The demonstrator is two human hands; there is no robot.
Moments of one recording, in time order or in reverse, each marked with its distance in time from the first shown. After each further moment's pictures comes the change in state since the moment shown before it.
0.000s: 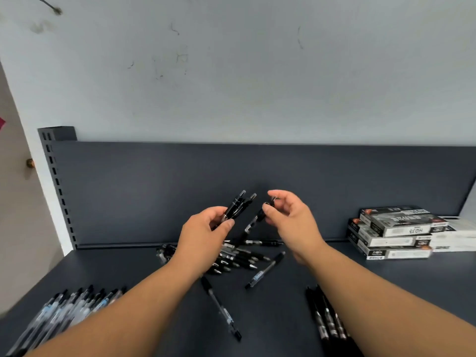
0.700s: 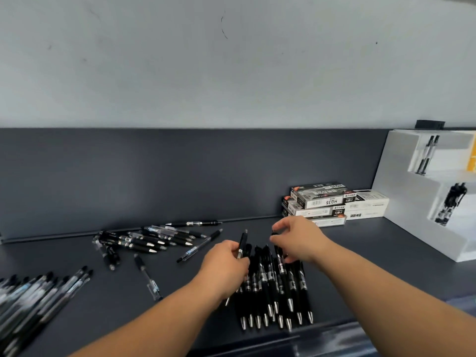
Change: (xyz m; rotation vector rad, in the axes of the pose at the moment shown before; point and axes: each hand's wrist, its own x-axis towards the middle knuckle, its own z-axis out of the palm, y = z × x) left_hand -0.088 0.045 0.140 -0.033 -0.384 -0.362; right_hand -0.071 -0.005 -0.153 -0.692 -0.103 0.396
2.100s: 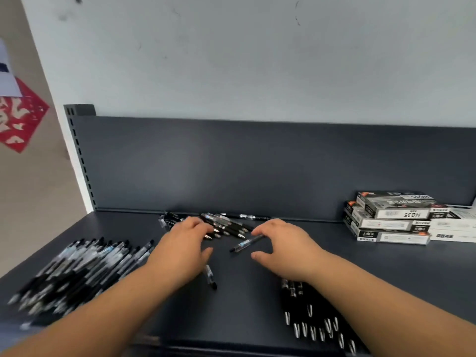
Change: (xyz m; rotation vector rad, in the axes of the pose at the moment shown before) left_hand -0.011 -0.059 -0.130 0.923 0.349 0.188; right_hand -0.007 -0.062 0.079 -0.538 -0.186 -0.595
